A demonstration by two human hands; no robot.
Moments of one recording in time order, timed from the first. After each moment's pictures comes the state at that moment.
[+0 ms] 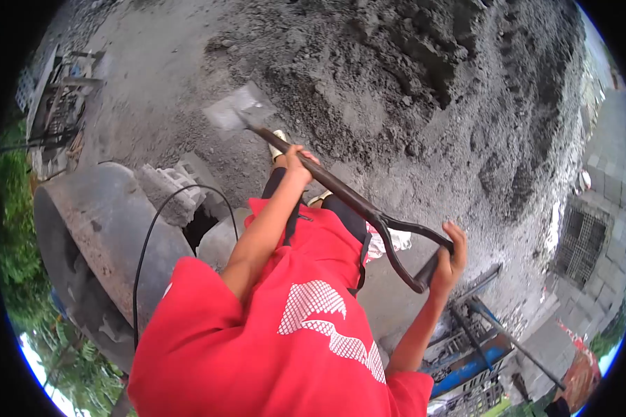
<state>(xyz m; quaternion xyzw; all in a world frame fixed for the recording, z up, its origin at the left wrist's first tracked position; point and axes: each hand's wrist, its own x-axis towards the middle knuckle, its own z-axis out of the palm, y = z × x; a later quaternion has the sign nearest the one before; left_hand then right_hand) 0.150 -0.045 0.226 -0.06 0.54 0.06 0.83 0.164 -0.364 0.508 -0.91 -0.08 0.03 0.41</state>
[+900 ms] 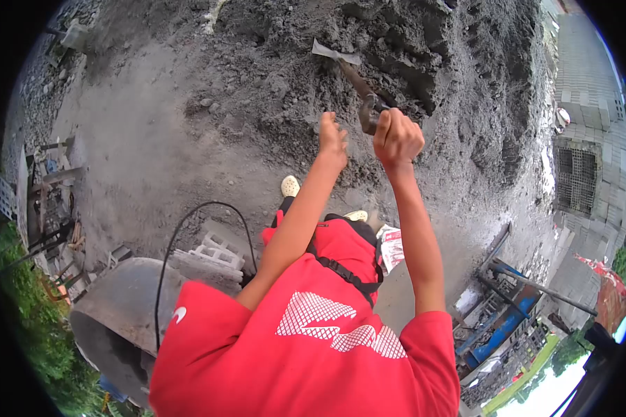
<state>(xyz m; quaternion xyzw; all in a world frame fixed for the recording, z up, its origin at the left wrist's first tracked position) 0.365 0.100 0.407 0.34 0.43 -0.10 0.83 0.378 -0.013 0.469 -0.94 -0.17 -0.24 0.15</state>
